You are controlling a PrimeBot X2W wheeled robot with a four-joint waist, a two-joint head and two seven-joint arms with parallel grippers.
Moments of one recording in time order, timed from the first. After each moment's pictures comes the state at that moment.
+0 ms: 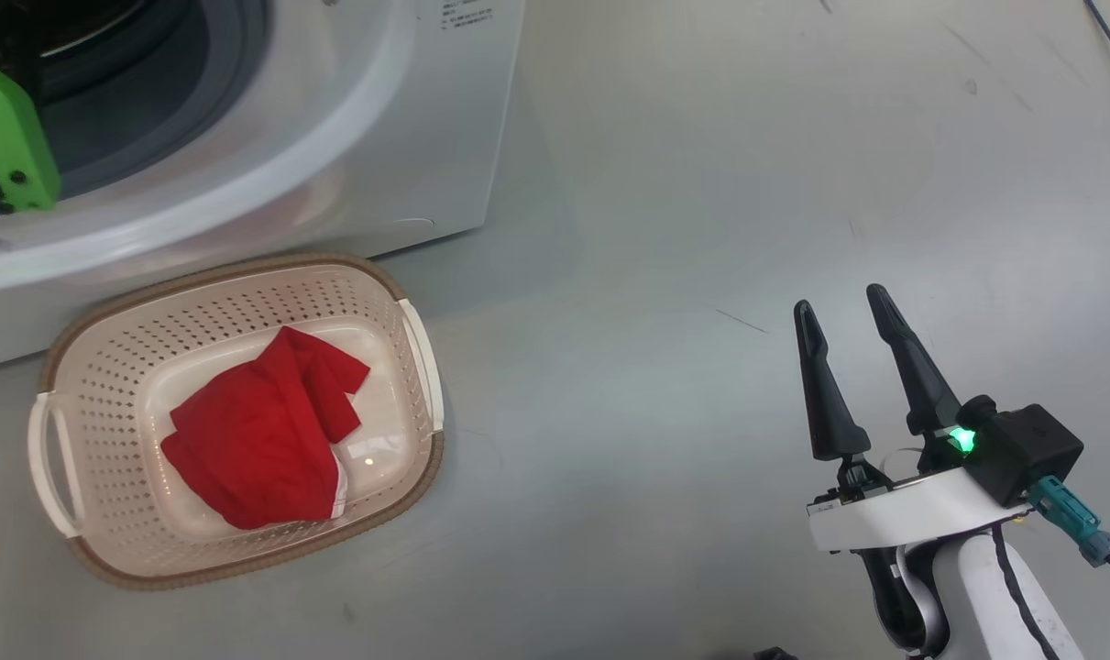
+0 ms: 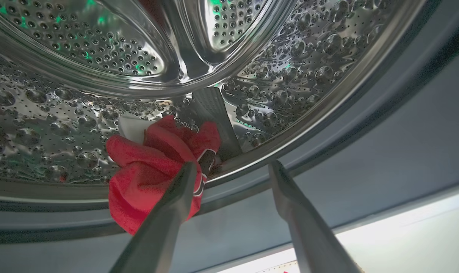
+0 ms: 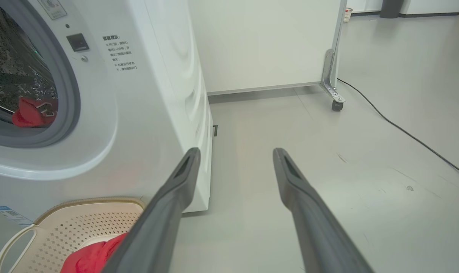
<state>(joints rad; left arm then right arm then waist) -0.90 0.32 -0.14 0.55 -0.37 -0.05 0.38 -0.08 -0.04 0.19 -0.01 0.30 0.09 -0.26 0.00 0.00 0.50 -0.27</state>
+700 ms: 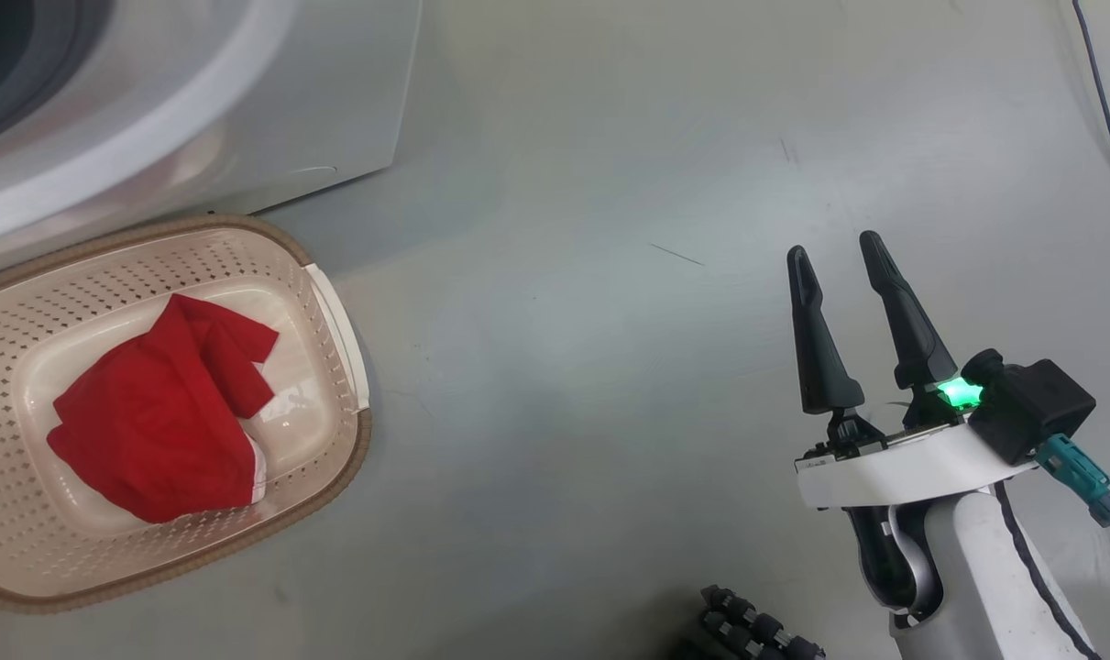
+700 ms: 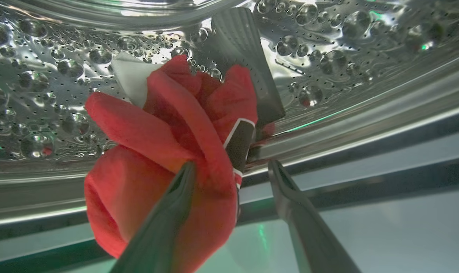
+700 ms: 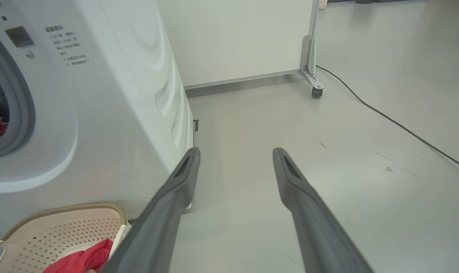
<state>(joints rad) -1.11 0.46 -0.14 0.69 -0.29 -0.01 0.61 -0.17 -0.04 0.23 -0.02 0.39 0.07 -0.26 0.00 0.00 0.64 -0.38</state>
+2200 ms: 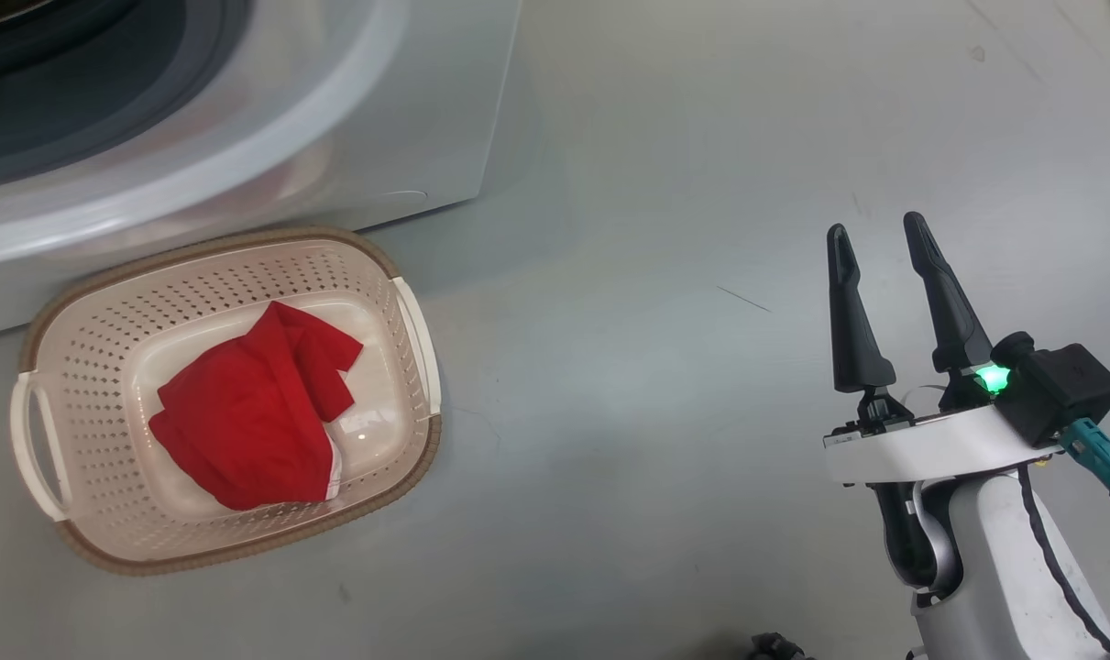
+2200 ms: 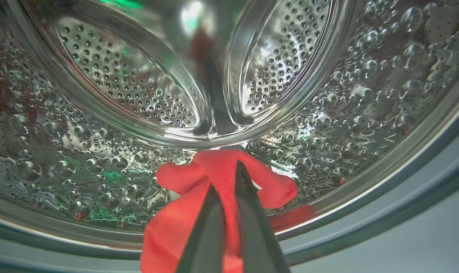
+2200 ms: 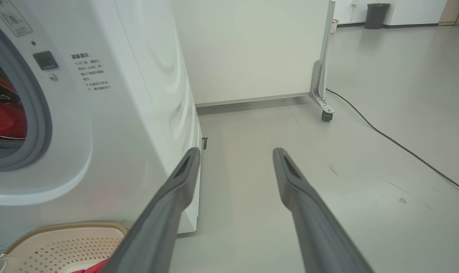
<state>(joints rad) -0.99 0.33 -0.07 0.61 -0.35 0.00 0.11 -0.19 -0.04 0.16 0.01 0.34 0.06 -0.26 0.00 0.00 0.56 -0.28</state>
